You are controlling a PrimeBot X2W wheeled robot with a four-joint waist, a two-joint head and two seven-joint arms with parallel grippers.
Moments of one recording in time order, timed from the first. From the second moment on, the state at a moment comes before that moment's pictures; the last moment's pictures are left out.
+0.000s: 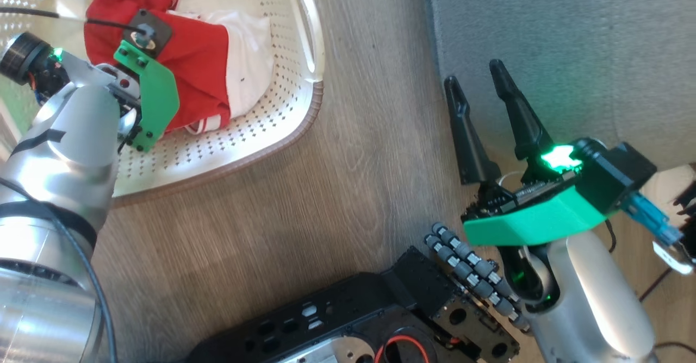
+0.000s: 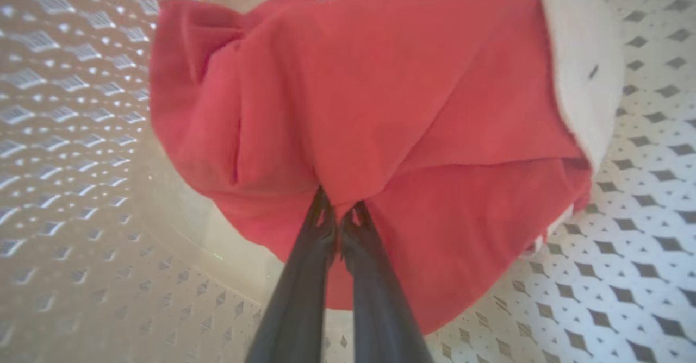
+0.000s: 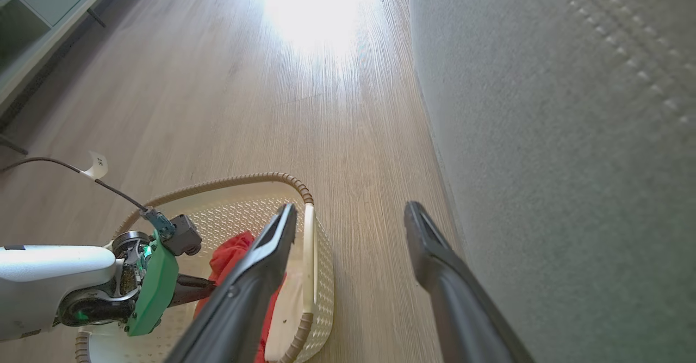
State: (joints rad) left arm -1.15 0.20 -0.58 1.30 0.02 -0.11 0.06; right arm -0.29 -0.05 0.28 -0.04 0.41 0.13 -0.25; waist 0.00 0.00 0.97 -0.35
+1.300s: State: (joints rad) left arm -0.72 0.09 -0.37 0.79 -0.21 -0.05 -0.25; right arm -0.18 -0.05 0.19 0.17 0.37 0.13 -0.25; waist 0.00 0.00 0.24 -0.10
